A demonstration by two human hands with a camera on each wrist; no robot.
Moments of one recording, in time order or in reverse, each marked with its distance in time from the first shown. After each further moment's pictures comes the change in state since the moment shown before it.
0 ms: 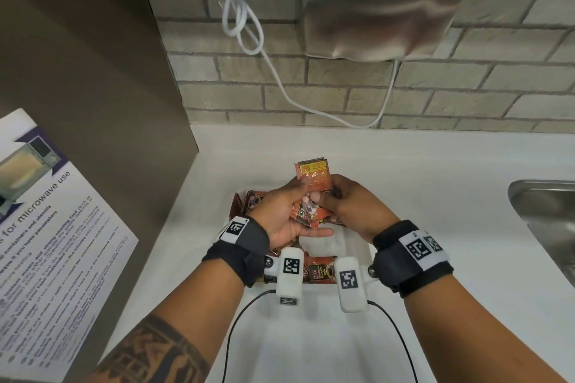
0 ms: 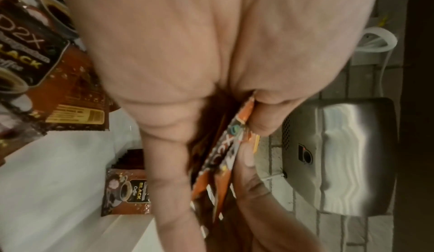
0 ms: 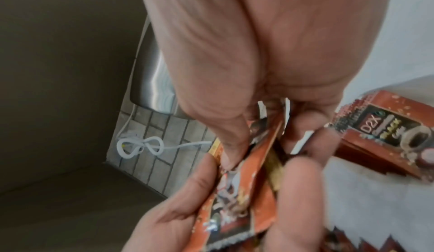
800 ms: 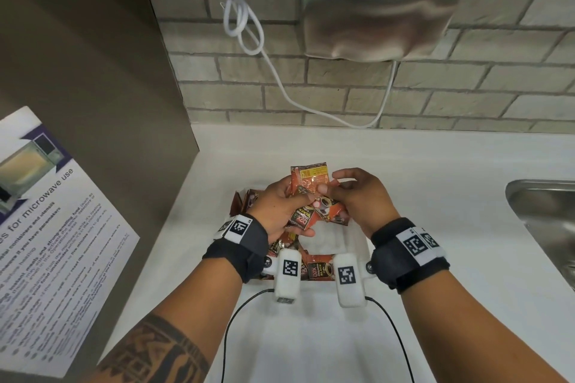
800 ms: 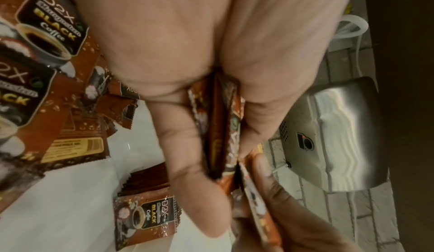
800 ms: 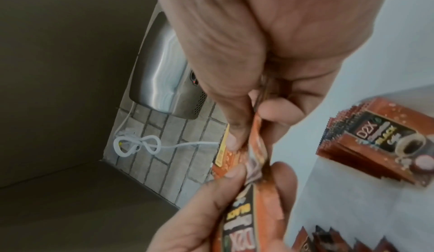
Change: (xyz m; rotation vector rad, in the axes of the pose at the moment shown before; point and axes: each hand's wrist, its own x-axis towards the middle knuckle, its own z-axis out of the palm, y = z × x) left_hand -0.003 -0.004 -0.006 0.414 0.163 0.165; right_hand -0.005 -0.003 -0.006 0.181 0.296 0.048
